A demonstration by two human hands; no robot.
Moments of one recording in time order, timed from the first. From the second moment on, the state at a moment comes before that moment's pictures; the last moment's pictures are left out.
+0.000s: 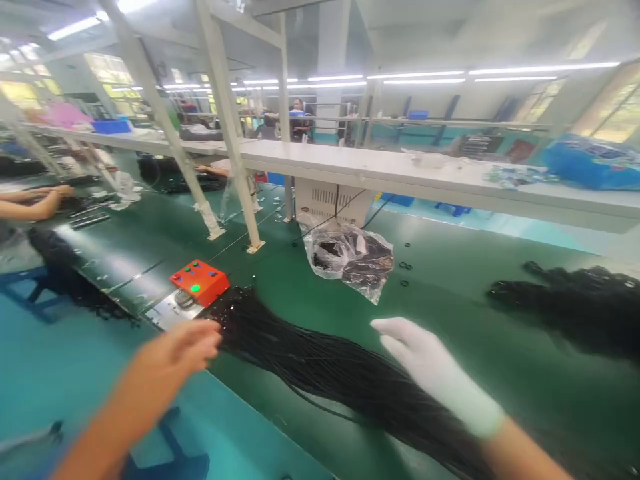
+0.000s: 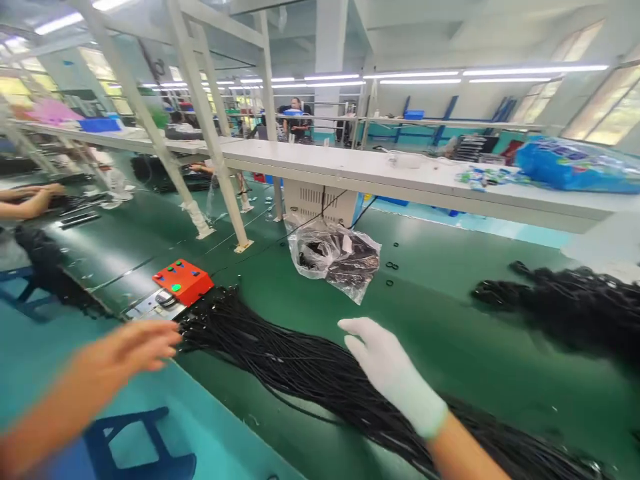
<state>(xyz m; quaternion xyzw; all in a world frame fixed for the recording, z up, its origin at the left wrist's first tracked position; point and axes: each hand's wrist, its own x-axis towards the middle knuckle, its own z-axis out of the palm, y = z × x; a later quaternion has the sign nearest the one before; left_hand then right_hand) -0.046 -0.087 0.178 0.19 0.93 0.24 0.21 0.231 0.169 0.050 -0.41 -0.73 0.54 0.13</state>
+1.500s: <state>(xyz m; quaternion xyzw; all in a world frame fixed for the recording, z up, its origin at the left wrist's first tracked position) 0.170 0.167 -0.062 0.69 0.67 -0.08 0.26 0.477 0.240 -0.078 -0.59 -0.76 0.25 -0.08</state>
